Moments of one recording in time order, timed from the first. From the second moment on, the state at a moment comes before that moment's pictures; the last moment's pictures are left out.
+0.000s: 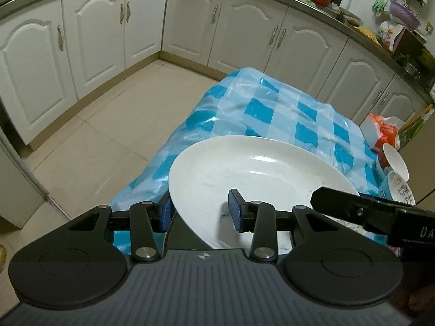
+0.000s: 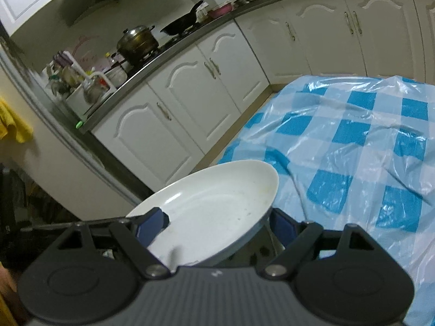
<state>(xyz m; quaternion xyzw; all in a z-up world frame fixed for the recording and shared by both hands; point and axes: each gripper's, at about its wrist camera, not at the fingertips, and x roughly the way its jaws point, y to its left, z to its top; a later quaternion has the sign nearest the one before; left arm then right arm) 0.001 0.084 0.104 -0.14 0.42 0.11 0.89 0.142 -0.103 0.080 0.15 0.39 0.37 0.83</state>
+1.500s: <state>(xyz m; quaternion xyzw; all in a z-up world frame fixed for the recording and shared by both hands) -0.011 0.071 0.100 -0.09 0.38 0.12 0.91 0.118 -0.129 0.053 0.15 0.41 0.34 0.83</state>
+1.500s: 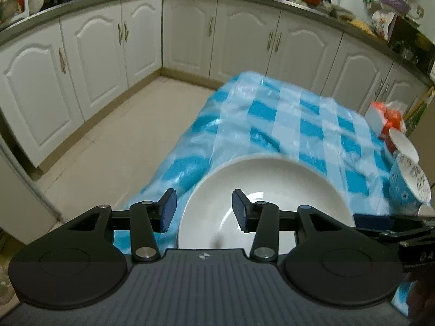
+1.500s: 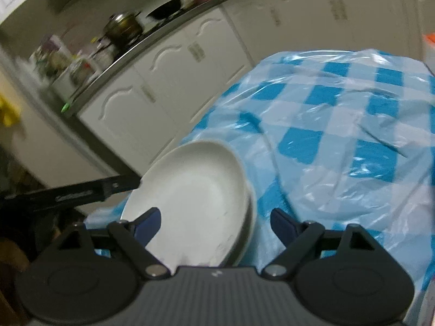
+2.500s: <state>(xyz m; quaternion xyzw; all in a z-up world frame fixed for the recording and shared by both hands) -0.047 0.047 0.093 -0.14 0.15 0.03 0.98 0.074 -0.160 0.058 0.24 0.21 0.14 0.94</state>
